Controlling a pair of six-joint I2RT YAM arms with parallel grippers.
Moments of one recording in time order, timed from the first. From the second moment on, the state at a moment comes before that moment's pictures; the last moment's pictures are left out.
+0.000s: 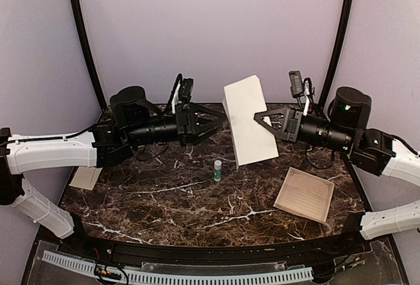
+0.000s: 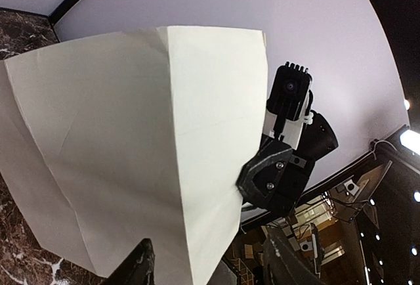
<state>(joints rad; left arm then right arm) -0.95 1.39 1.02 0.39 0.44 -1.02 0.95 0.94 0.91 -0.04 -0.15 0.62</state>
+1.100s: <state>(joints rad) -0.96 1.46 1.06 0.45 0.45 -1.06 0.95 1.03 0.93 0.01 -0.23 0.66</state>
